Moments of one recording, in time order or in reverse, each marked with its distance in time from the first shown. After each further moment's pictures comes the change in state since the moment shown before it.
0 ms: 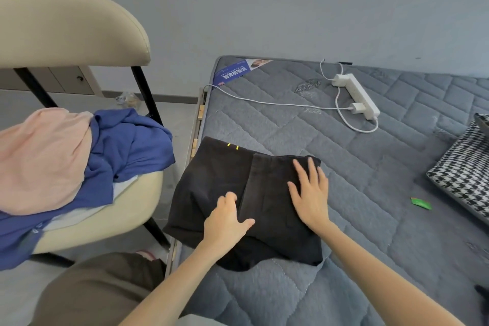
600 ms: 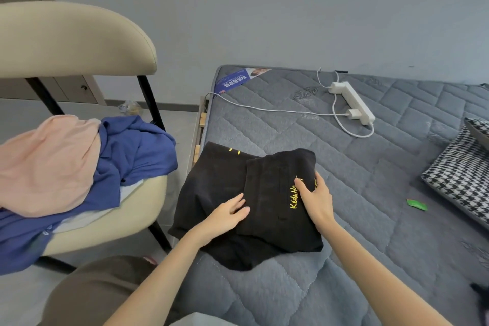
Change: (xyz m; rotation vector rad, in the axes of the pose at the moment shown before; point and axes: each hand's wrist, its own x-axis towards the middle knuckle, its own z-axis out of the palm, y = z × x) left_hand 0.015 -0.023 -0.017 -0.532 -0.378 0.057; right_hand -0.016 -0.034 -0.043 0.664 -0.061 0.468
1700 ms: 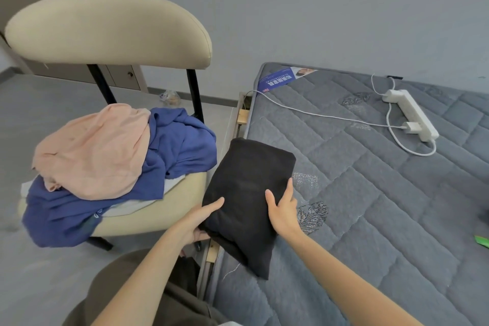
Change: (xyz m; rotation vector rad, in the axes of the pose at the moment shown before) left_hand -0.034 -0.060 -0.097 -0.741 0.301 -0.472; right_hand -0.034 -0.034 0.152 -0.140 -0.300 -0.003
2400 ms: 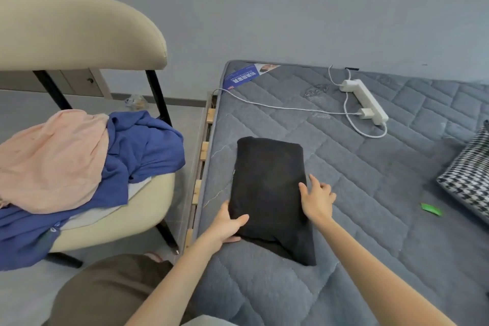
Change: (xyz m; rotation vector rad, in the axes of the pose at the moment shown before) left_hand -0.014 -0.027 0.115 0.282 -0.122 0.175; right_hand 0.013 0.055 -0.123 -0.297 0.309 0.086
